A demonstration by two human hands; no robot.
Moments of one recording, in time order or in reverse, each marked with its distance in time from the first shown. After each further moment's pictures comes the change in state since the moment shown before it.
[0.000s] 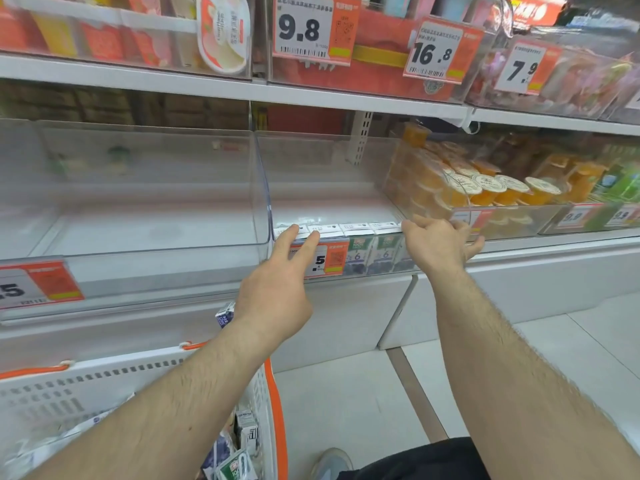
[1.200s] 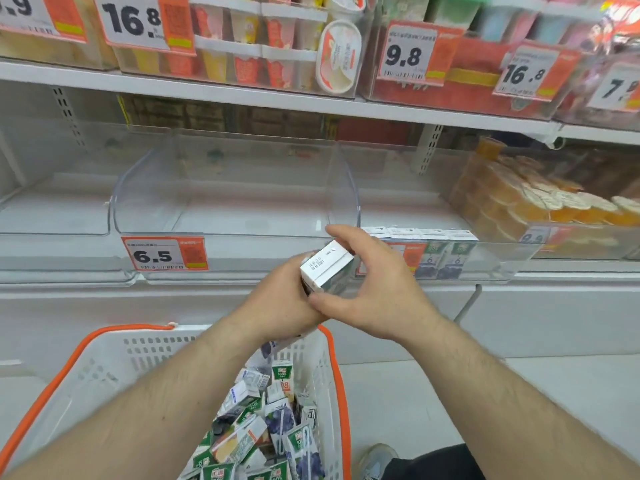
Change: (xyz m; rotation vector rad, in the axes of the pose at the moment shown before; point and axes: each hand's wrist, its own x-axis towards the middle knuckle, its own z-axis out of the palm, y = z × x) left_hand -0.067 -0.067 -0.069 -0.686 -0.081 0.058; right_hand -0.190 -0.105 -0.012 0.483 -0.345 -0.864
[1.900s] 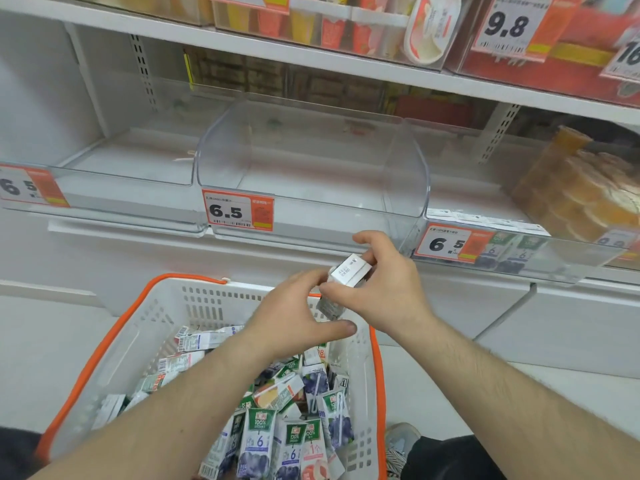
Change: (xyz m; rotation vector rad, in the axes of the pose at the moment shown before) left_hand -0.072 -0.067 -0.011 0.158 0.128 -0.192; right_hand -0.005 -0.015 0.075 0.107 -0.027 0.213
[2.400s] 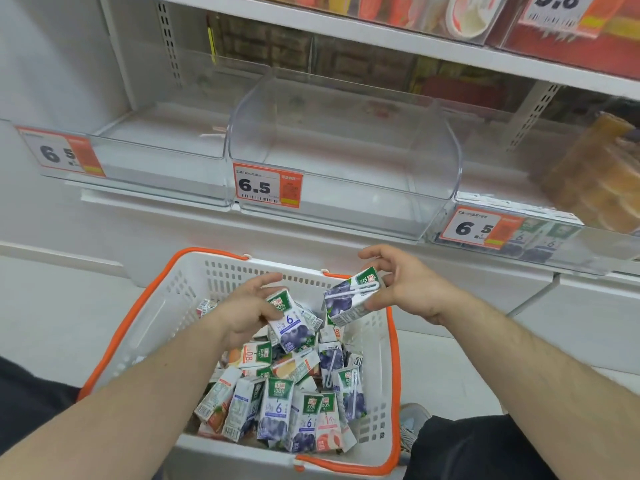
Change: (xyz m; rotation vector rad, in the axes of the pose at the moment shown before) left_hand -0.018 -0.102 -0.021 -0.943 0.023 -0.635; right_hand 0.012 0.040 0.004 0.247 -0.541 0.243
